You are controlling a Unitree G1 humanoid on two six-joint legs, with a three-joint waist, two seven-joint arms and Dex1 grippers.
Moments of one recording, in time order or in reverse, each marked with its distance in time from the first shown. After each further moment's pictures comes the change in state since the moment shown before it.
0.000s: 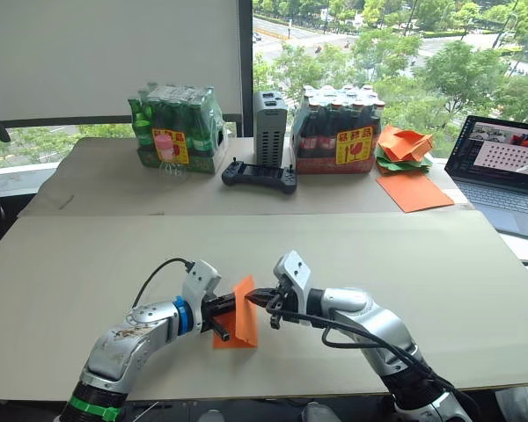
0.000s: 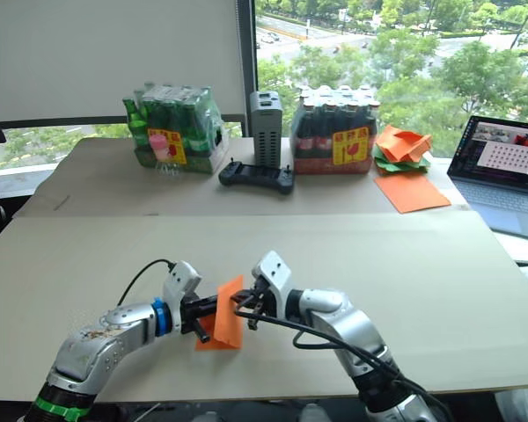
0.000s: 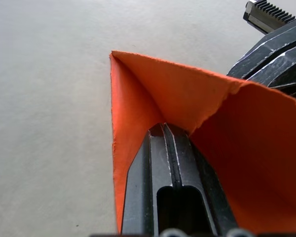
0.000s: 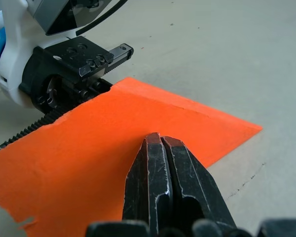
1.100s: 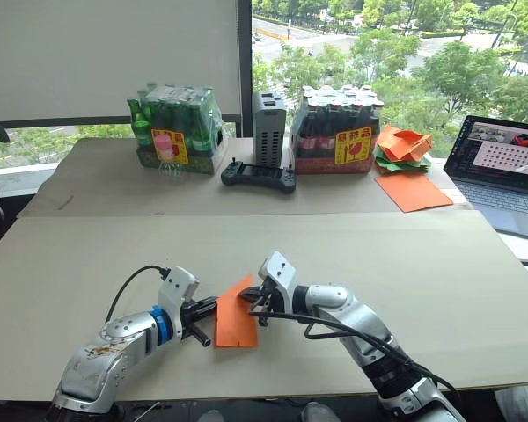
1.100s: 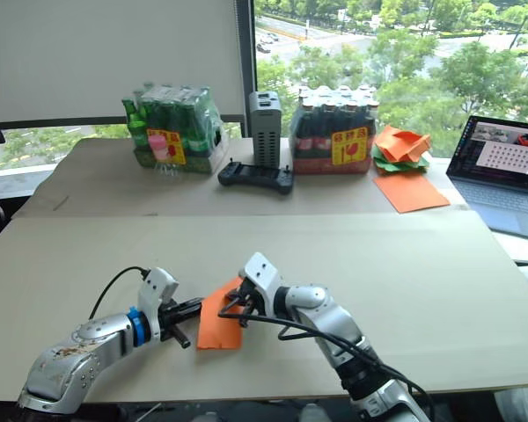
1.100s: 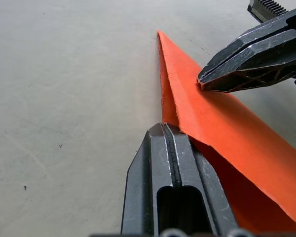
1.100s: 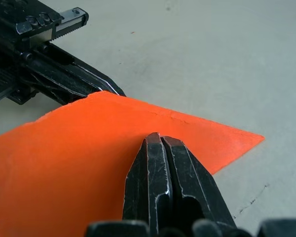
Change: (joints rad) left arm 0.088 0.036 0.105 -0.043 -0.017 -0.016 0.036; right arm -0.060 0.067 0.079 0.173 -0.146 -0.127 -0.006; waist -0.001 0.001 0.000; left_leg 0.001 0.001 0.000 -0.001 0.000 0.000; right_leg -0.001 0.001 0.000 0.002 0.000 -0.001
